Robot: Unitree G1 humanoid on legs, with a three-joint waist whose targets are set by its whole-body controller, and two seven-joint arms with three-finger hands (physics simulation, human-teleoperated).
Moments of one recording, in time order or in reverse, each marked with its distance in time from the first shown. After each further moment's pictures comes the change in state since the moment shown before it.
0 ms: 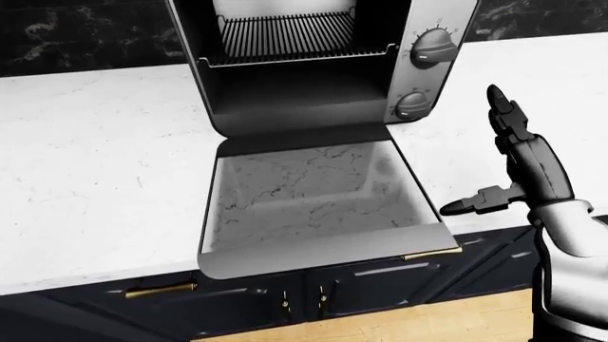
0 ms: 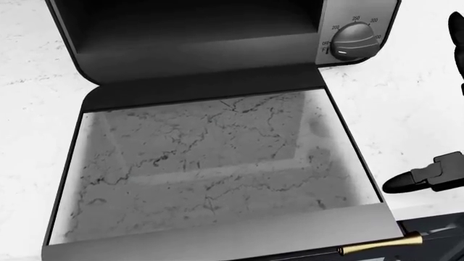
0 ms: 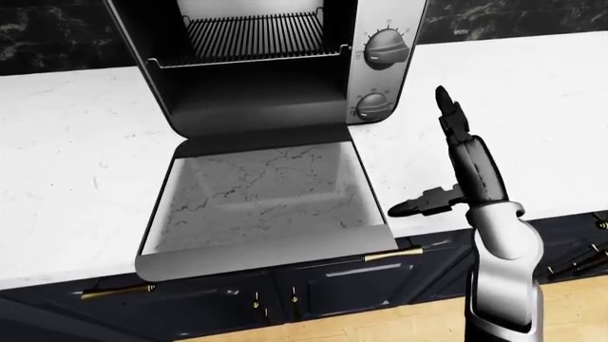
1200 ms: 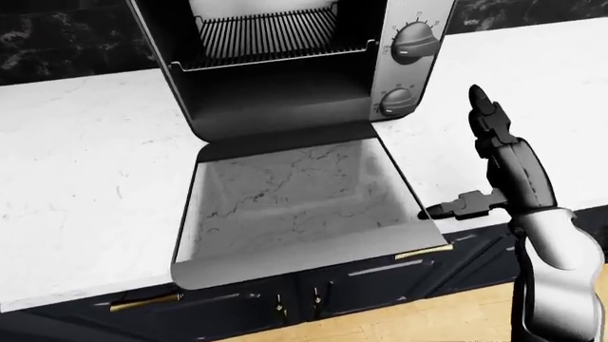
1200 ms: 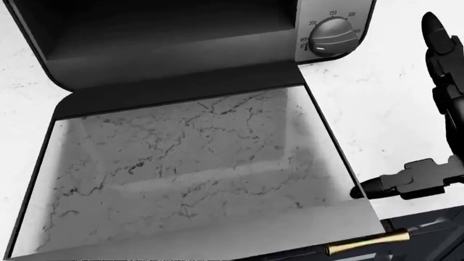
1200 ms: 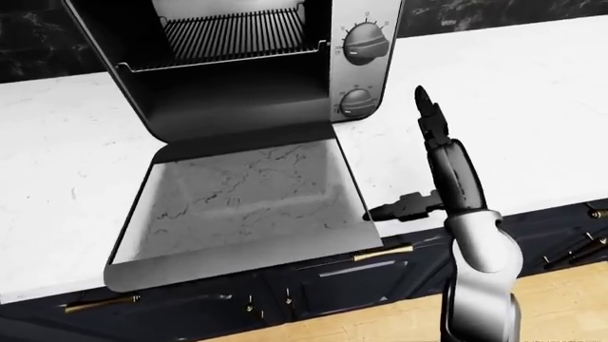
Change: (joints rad) left arm 0.000 0.011 0.006 0.009 -0.010 -0.003 0.004; right arm 0.023 0.129 0.068 -0.242 -0.047 0.192 0.018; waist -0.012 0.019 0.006
